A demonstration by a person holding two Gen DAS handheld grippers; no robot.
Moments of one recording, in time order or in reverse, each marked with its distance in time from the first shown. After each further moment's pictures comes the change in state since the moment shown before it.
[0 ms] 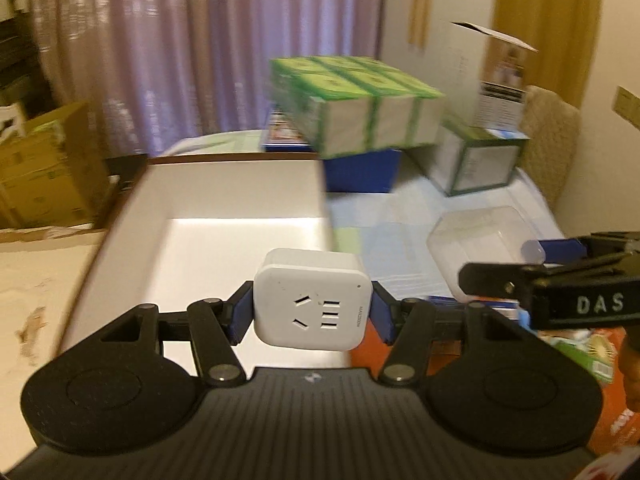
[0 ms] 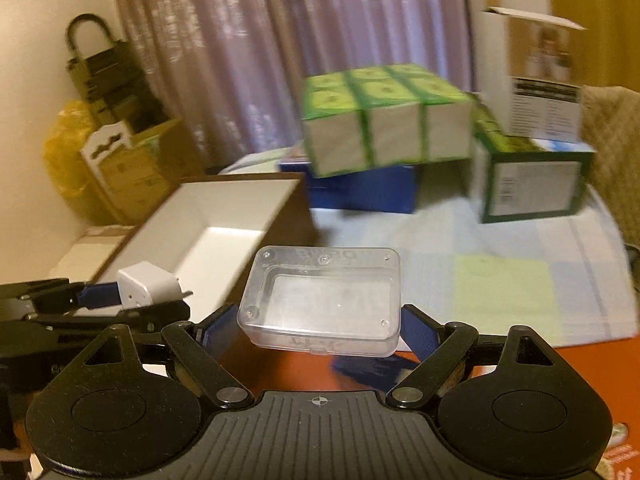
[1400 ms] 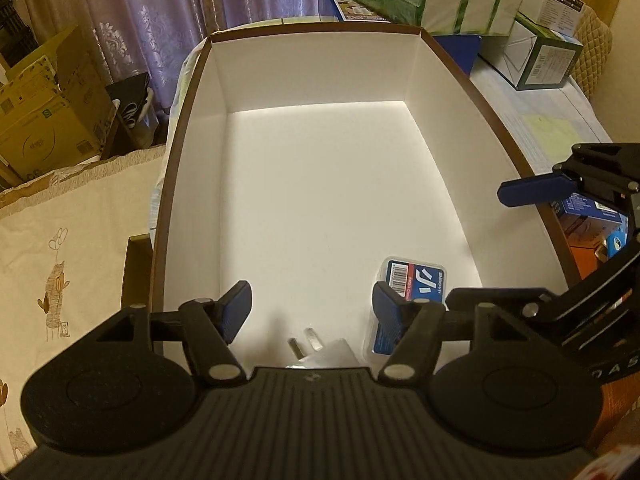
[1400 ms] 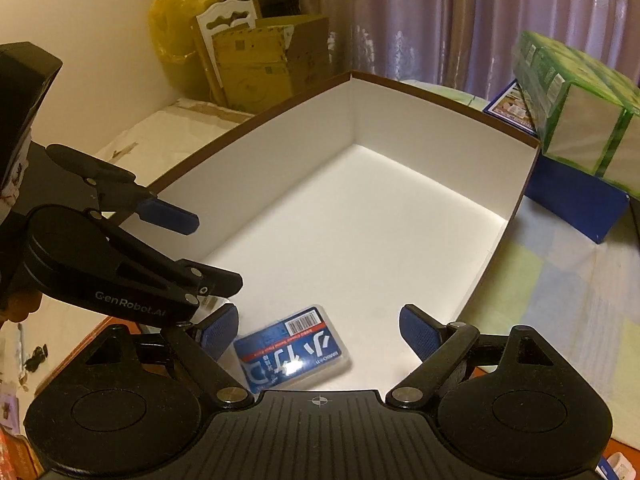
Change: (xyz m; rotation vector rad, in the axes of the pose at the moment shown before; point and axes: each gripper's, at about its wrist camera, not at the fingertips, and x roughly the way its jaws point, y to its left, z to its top) left arm 0.067 0.126 -0.026 0.085 0.320 -0.028; right arm 0.137 0.125 -0.020 -0.368 0.232 0.188
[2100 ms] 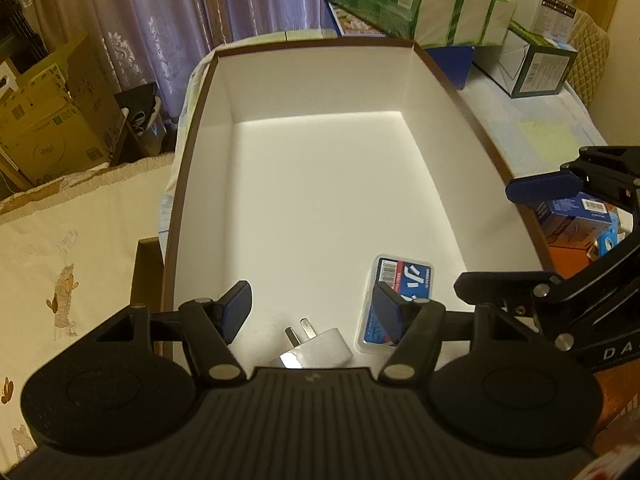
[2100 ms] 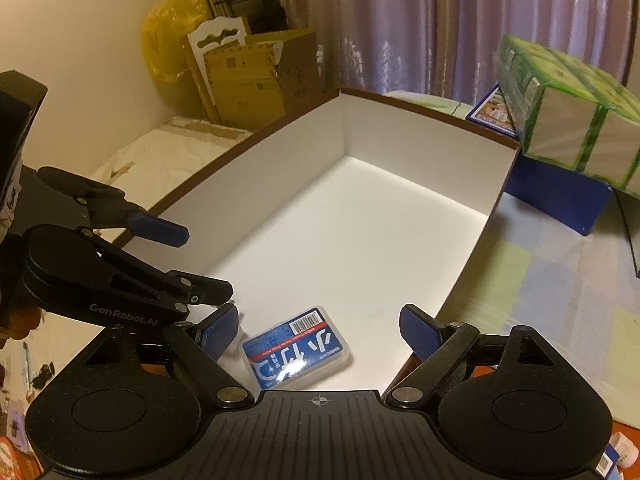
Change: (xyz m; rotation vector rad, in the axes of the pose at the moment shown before) left arm -0.026 -0.010 -0.006 -0.003 -0.045 0.023; right arm -0.027 0.004 -0.006 0.047 -0.051 -0.009
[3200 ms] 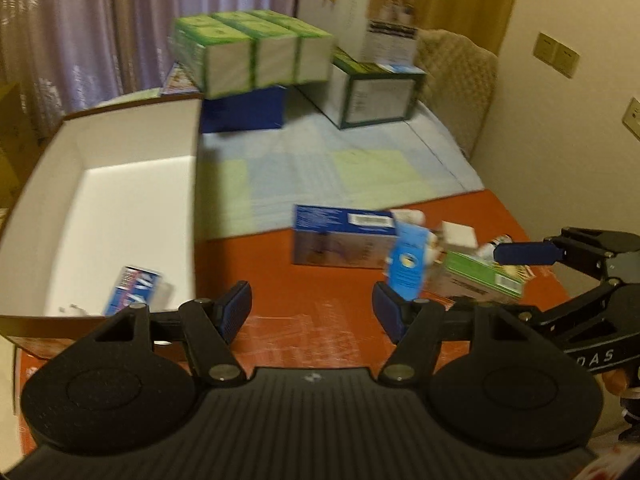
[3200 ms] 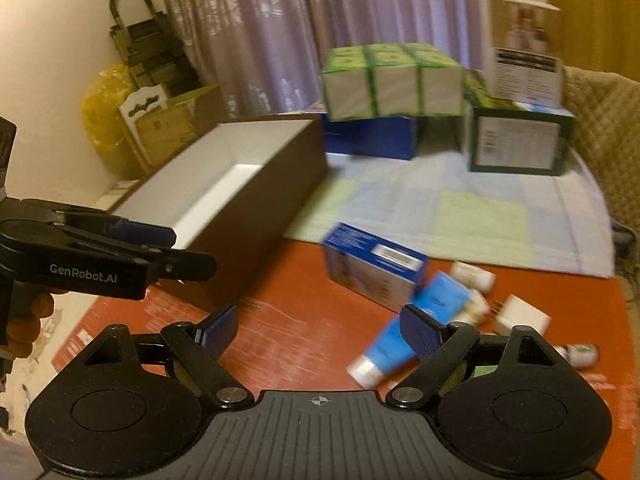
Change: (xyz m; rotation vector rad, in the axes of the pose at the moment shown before) left arm -0.069 -0.213 -0.033 0.038 -0.152 -0.215; right arm -0.198 -0.083 -0.154 0.239 -0.142 -0.140
